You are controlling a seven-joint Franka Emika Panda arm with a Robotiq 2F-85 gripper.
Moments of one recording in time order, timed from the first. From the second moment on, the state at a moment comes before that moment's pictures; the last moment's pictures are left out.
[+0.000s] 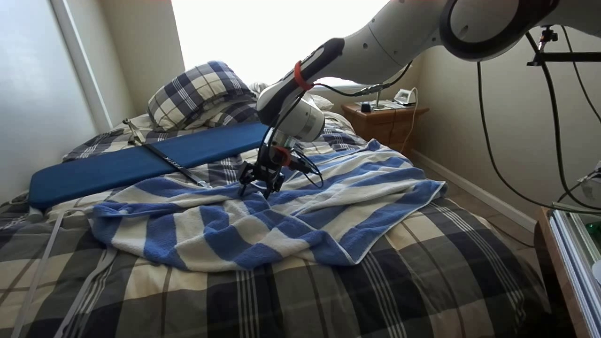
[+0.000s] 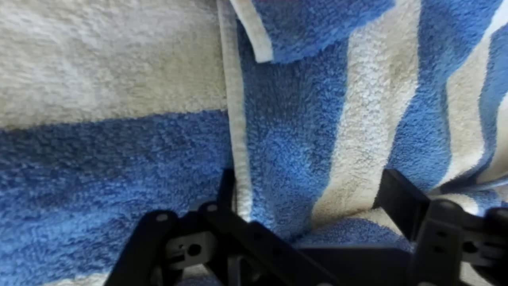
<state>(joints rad) -0.09 1.18 0.08 -1.14 0.71 2.40 -0.14</state>
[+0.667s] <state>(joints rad) -0.13 1.24 0.11 -1.00 0.67 2.22 0.01</state>
